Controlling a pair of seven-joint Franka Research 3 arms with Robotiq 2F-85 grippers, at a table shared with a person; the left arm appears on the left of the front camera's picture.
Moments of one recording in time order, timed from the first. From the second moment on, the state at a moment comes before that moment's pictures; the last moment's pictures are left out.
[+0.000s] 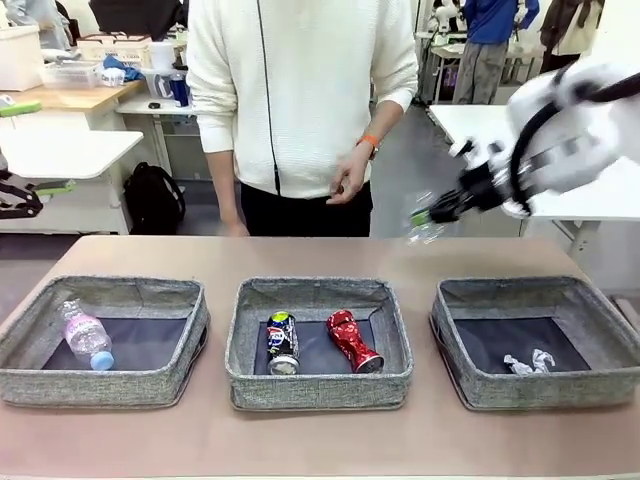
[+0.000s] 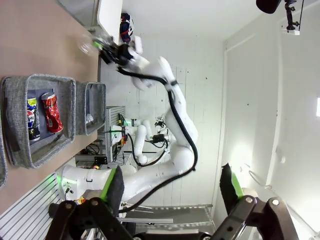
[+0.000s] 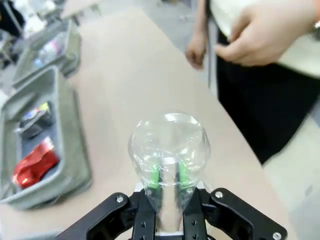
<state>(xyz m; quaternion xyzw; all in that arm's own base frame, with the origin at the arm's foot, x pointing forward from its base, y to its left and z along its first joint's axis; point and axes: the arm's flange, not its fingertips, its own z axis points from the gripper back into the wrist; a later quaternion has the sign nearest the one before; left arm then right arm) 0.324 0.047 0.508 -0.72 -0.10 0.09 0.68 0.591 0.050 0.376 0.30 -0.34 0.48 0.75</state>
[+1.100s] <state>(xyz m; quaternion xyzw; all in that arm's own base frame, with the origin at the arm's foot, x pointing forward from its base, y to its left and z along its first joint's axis) 0.325 0.047 0.508 -0.72 -0.10 0.09 0.68 0.464 0.078 0.509 0.16 -0.20 0.50 0.83</state>
